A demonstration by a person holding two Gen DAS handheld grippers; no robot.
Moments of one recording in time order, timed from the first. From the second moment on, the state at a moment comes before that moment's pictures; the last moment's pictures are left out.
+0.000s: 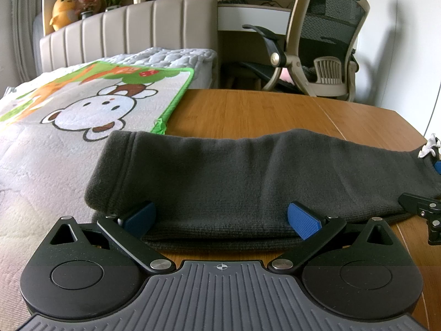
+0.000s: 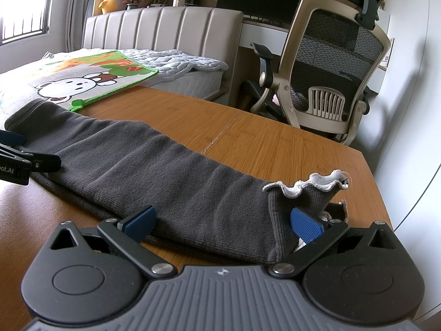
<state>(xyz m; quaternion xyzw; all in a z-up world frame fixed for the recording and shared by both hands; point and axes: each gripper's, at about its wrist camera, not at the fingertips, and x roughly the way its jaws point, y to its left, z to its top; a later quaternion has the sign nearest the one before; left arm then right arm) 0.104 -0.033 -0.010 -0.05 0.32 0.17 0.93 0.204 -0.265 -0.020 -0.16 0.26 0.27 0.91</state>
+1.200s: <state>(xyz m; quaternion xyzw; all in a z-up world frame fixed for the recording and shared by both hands) 0.092 -0.013 0.008 -0.16 0.31 0.09 0.93 0.229 -0.289 -0.006 -0.05 0.33 0.34 0.88</state>
